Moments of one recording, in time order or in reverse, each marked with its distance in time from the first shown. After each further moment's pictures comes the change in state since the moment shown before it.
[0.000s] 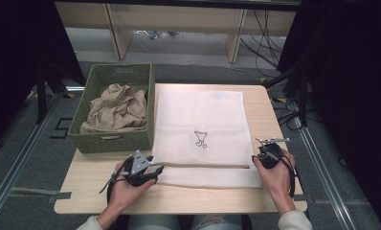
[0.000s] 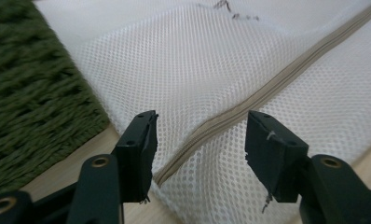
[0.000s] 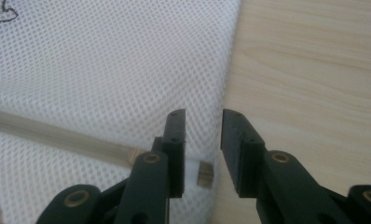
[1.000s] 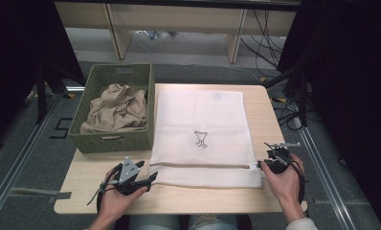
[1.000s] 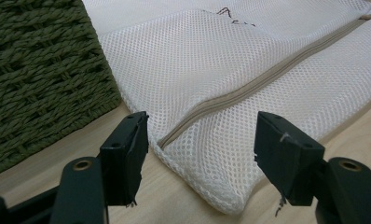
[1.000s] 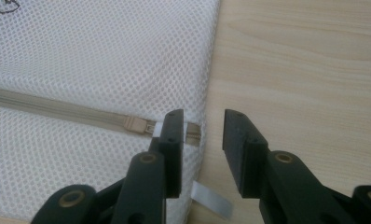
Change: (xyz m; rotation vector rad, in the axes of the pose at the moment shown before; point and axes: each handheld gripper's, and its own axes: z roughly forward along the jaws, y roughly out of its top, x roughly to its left) left arm -0.001 -0.007 -0.023 0.003 0.007 -0.044; right arm -0.009 -0.012 -0.017 0.046 0.009 0.080
